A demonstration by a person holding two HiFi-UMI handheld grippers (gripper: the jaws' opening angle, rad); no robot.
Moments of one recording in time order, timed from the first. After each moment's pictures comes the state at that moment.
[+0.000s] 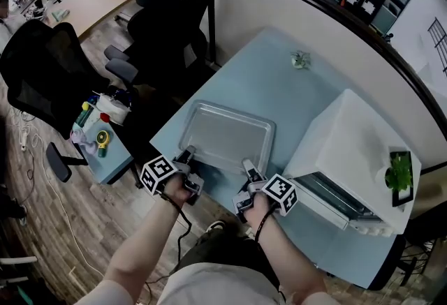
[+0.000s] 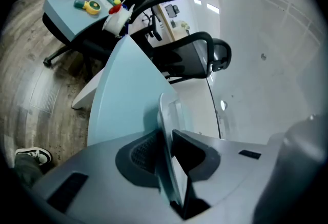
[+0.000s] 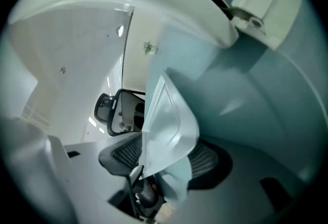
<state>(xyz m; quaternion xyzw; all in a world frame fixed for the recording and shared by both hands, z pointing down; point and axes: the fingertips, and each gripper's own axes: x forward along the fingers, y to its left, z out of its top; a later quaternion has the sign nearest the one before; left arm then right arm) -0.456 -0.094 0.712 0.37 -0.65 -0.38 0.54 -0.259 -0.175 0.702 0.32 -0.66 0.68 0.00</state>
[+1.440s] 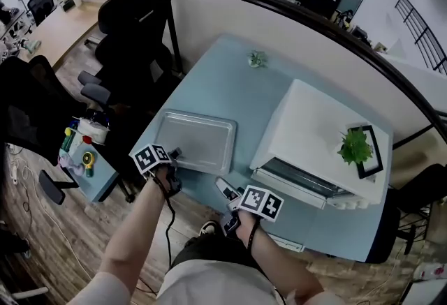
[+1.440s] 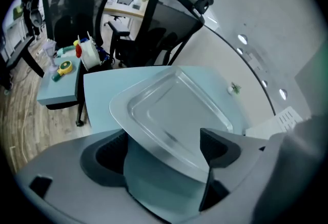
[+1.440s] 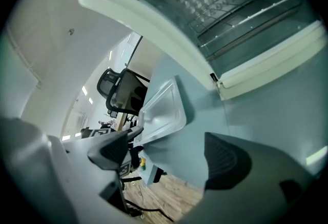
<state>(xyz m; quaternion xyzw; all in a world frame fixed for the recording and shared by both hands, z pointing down) -0.441 -0.105 0.711 0.38 -0.72 -0.01 0.58 -0.196 -0.118 0.640 0.33 -0.72 0.60 0.14</state>
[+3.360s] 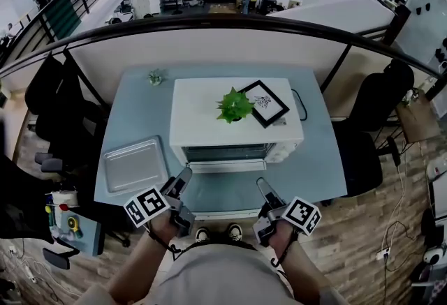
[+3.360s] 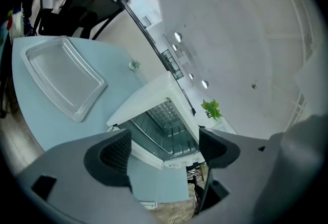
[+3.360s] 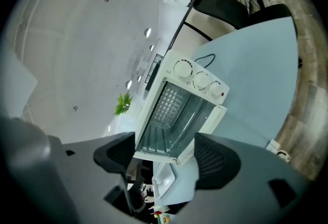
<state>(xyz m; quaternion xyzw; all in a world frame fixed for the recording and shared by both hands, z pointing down) -0.119 -0.126 0.485 0.68 -0.49 -0.12 0.53 0.137 -0.081 0.487 0.51 -0.62 0.56 -0.20</state>
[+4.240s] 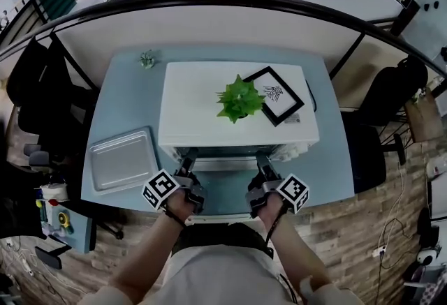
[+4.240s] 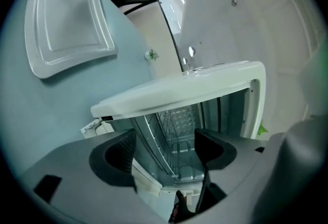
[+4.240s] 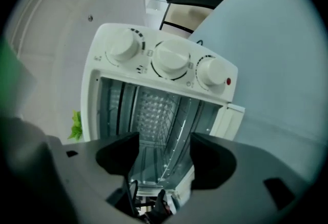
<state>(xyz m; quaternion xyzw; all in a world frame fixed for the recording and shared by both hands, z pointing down) -0.088 -0.218 0.605 0.62 -0.47 -0.25 0.58 0.147 -0.195 0.588 0.50 -0.57 0.57 -0.30</state>
